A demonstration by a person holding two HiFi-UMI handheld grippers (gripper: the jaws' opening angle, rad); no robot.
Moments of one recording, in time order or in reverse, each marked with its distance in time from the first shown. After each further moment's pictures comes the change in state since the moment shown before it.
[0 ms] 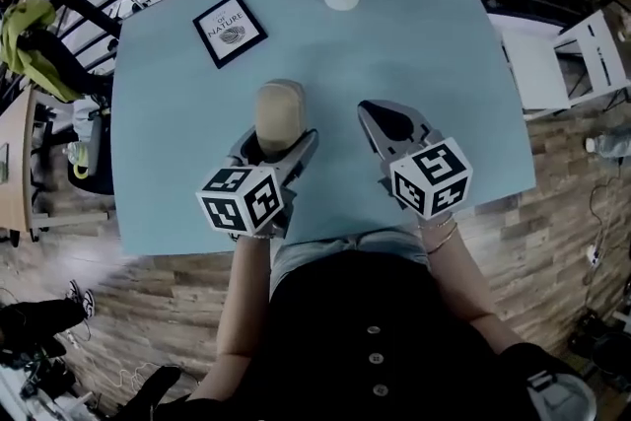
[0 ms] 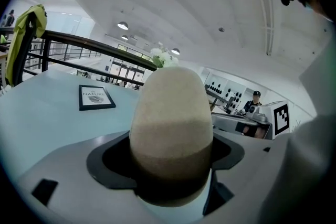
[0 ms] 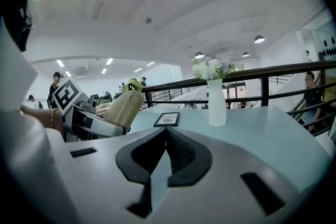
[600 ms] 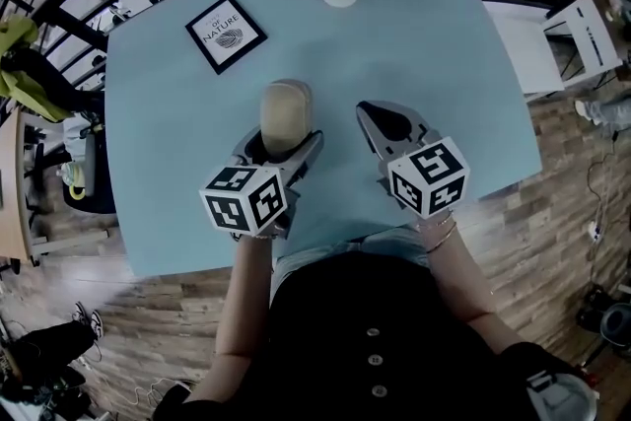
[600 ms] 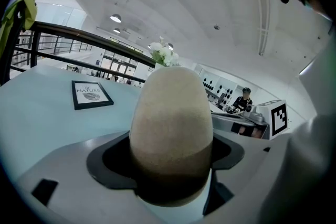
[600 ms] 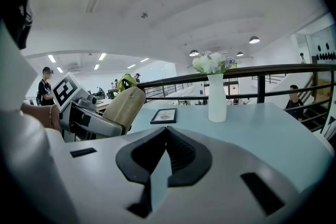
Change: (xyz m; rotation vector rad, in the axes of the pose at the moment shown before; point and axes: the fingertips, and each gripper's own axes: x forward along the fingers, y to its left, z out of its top) left arm 0.005 0.030 -0.002 0.021 0.058 -0.099; right arm 0.032 0.018 -0.012 0.007 0.035 -0.081
